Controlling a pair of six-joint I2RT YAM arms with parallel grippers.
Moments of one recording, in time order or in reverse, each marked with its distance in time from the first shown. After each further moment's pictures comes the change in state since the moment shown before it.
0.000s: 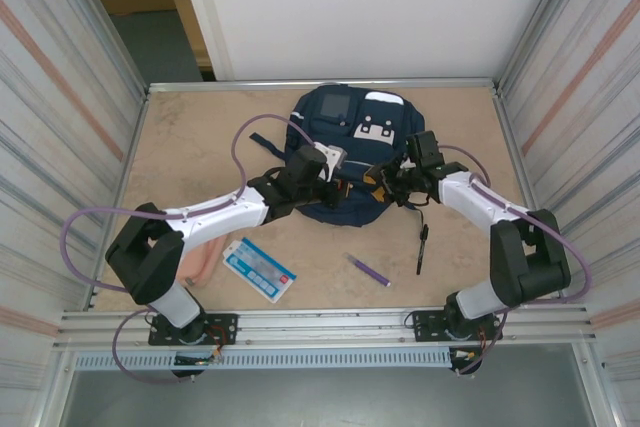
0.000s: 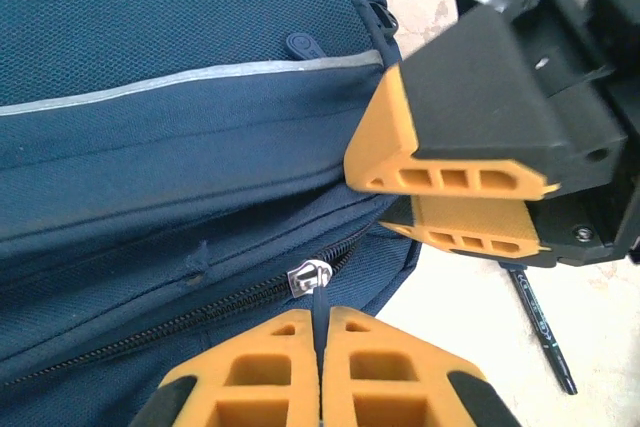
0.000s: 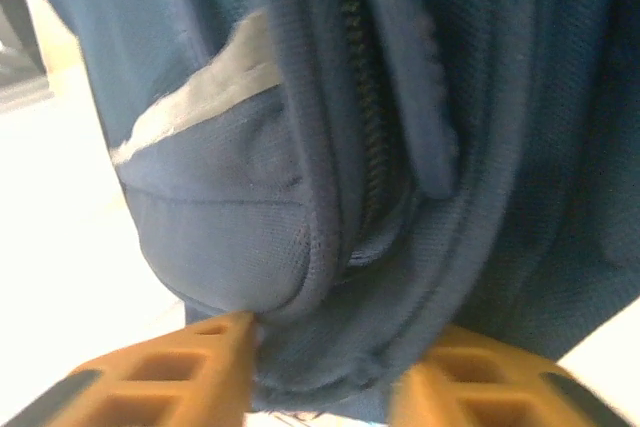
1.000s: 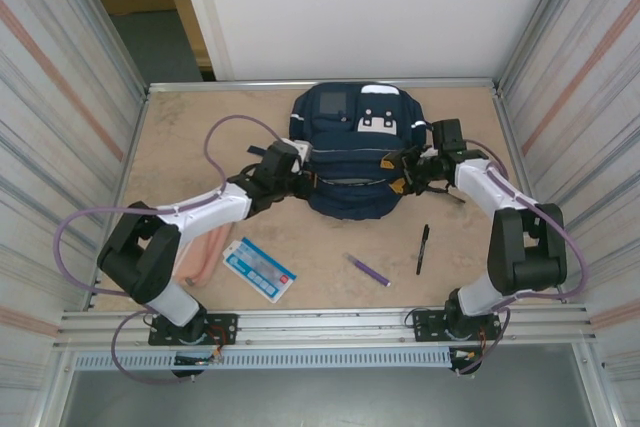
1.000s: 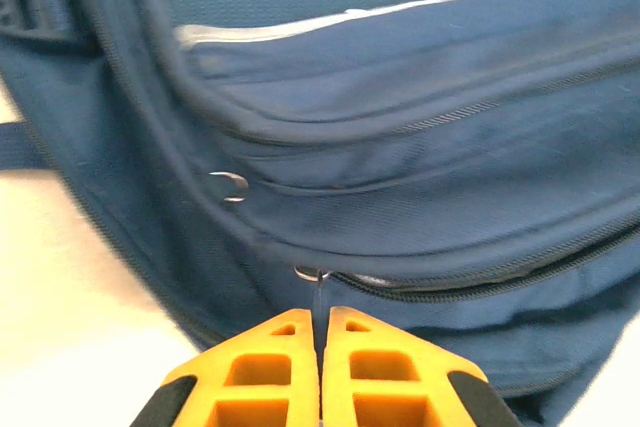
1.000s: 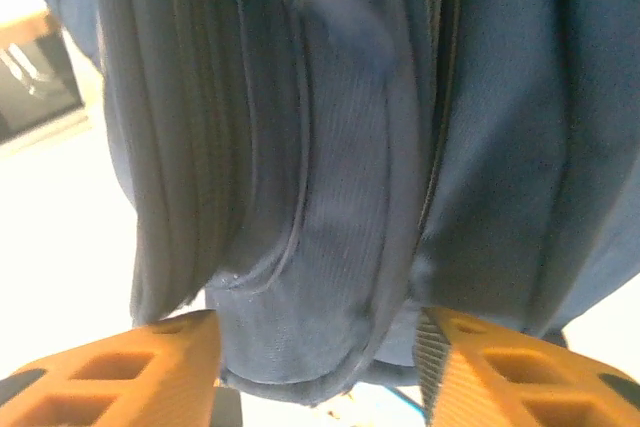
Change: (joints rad) left arm 0.145 -0.027 -0.098 0.004 -0.079 0.042; right arm -0.148 0.019 0.093 -0.127 -0.092 -0.076
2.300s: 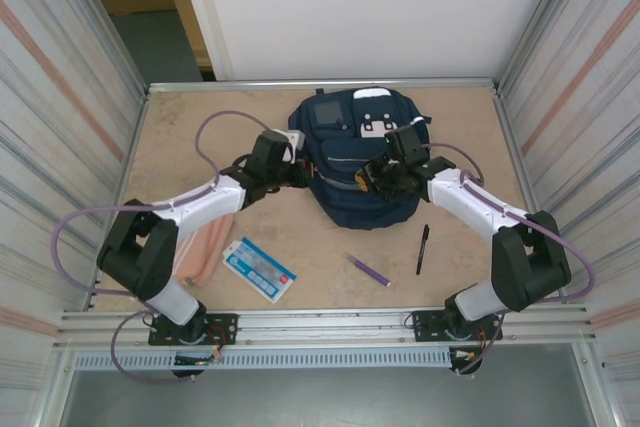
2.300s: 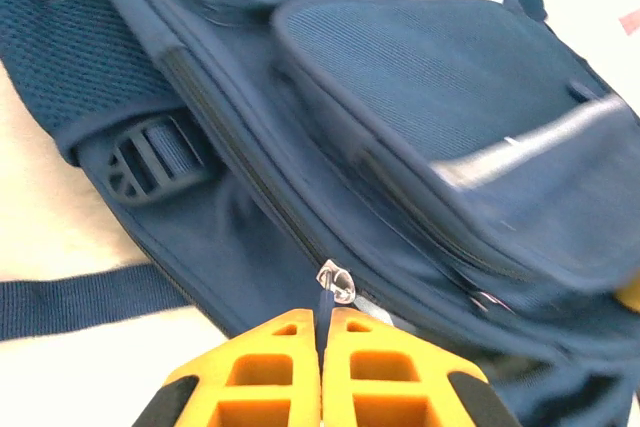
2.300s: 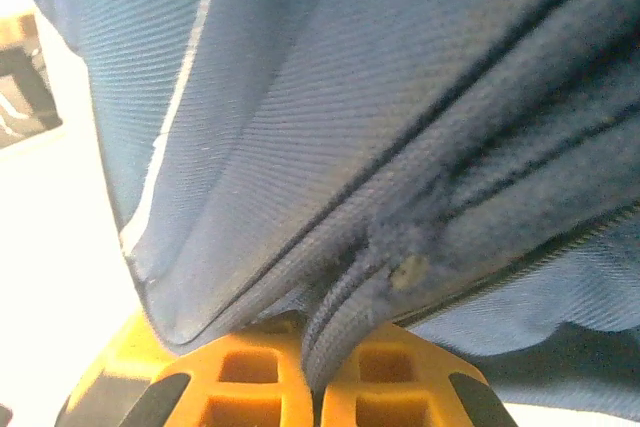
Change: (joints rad) left arm 0.140 0.032 0.040 0.015 0.122 -0.077; right arm 0.288 -0.043 0.013 0.063 0.273 0.268
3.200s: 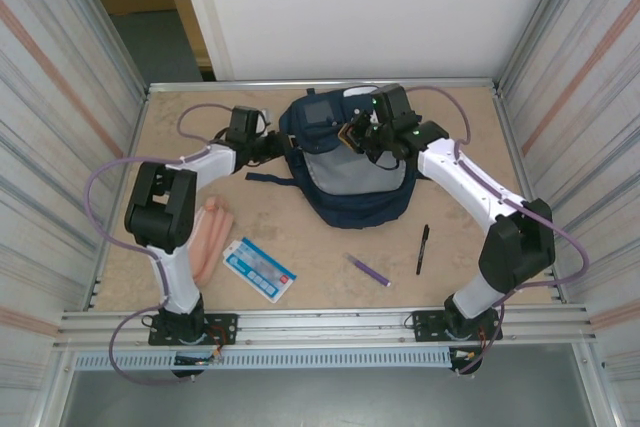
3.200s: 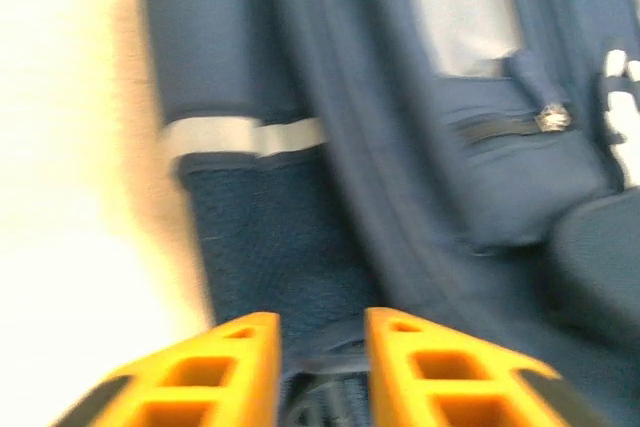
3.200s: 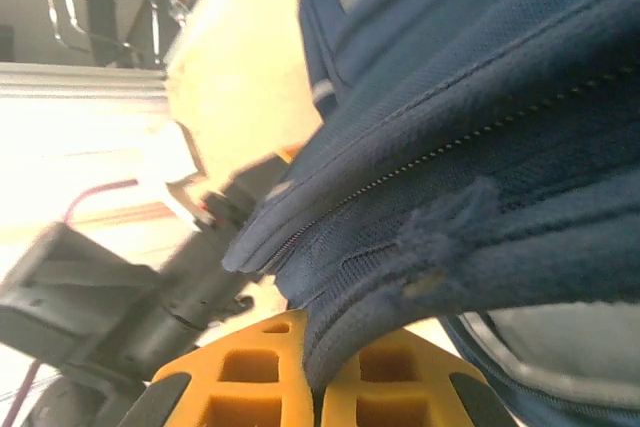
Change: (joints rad) left arm 0.267 0.292 0.200 0.014 0.165 -0.132; right arm 0.056 0.118 0.393 -0.076 0.096 -0.332
